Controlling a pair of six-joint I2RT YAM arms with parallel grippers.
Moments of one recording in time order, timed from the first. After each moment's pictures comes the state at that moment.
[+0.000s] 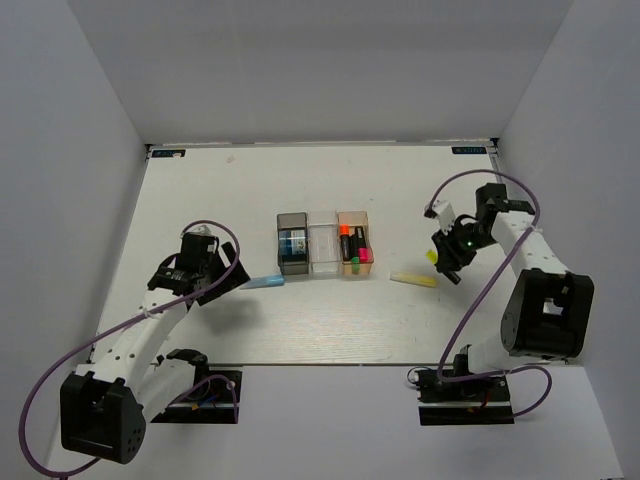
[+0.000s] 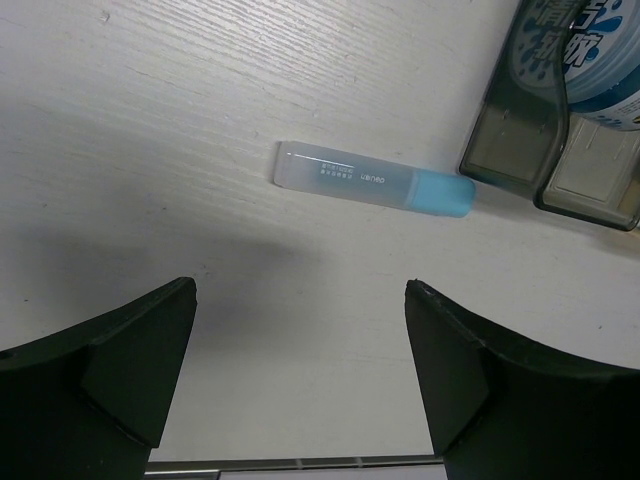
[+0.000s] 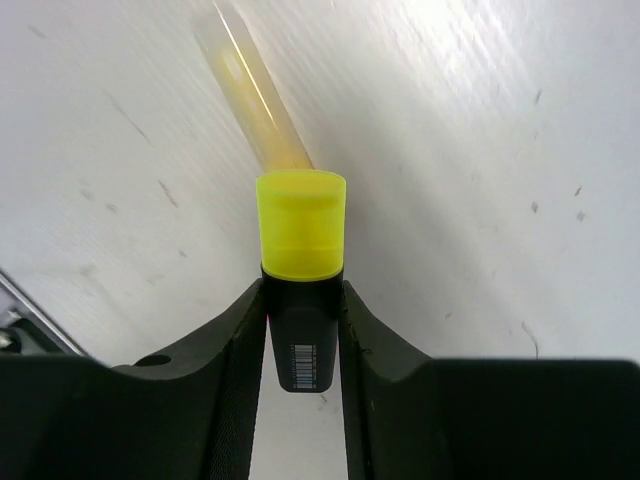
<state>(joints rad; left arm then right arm) -0.22 0.96 0.63 -0.63 -0.01 -0.64 -0.07 1.49 1.03 -0.97 -0.47 -0.95</state>
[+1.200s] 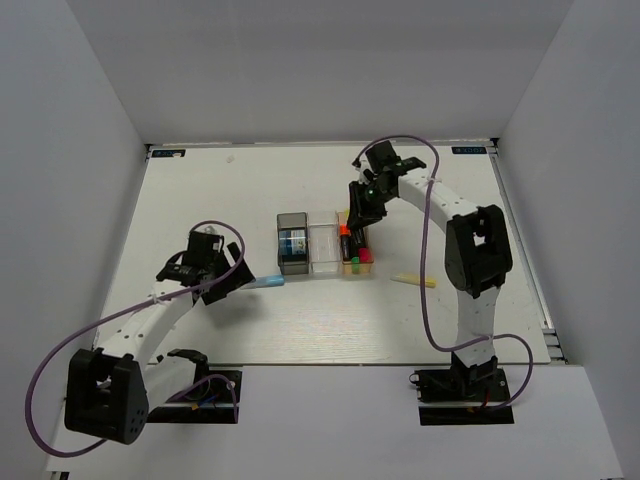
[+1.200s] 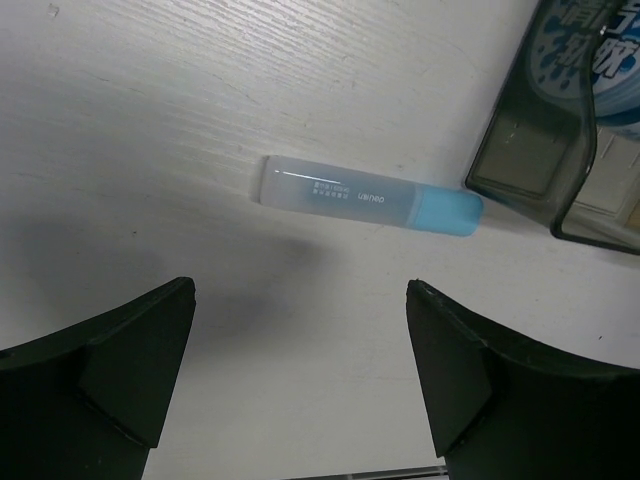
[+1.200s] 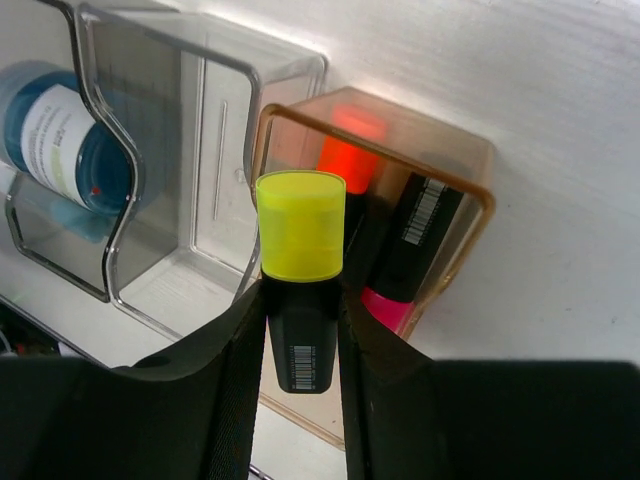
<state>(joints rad) -0.22 1.06 0.60 -0.53 0.03 -0.64 0.43 2.03 1.68 -0.78 -0.37 0.23</state>
